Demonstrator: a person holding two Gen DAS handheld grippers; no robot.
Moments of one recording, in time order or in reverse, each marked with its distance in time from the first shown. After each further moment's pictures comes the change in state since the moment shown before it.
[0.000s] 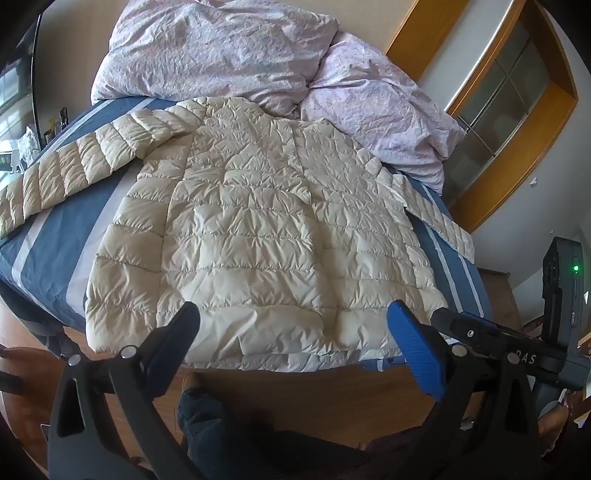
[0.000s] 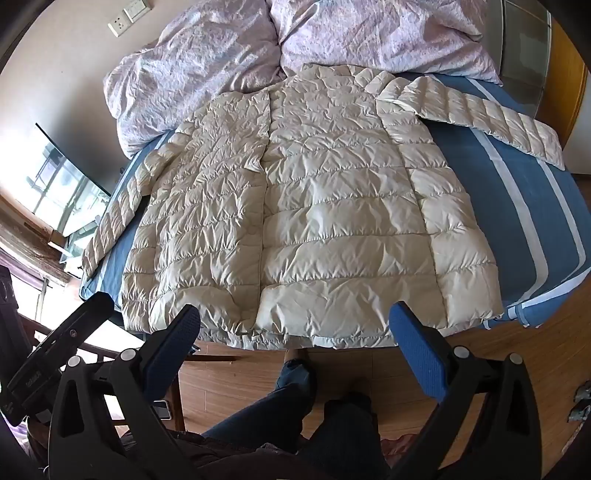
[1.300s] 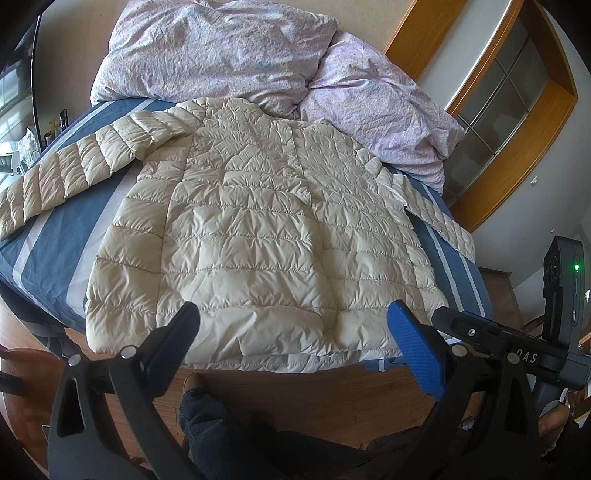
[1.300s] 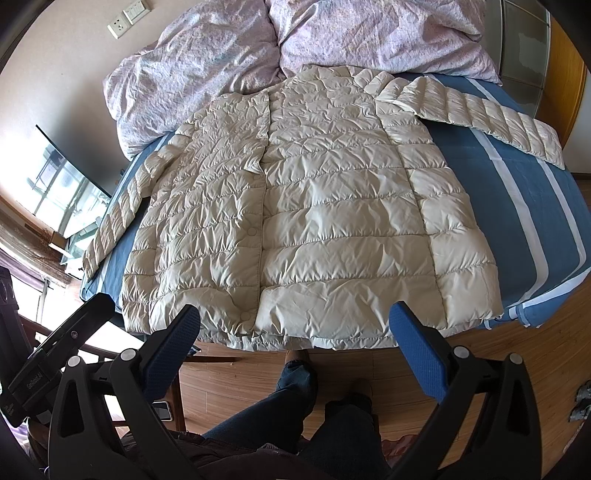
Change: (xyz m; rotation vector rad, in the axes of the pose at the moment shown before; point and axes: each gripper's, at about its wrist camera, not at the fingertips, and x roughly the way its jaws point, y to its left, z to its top) left arm 0.000 0.000 0.000 0.005 -0.003 0.003; right arm 0.002 -0.002 0.001 0.001 -0.003 0.006
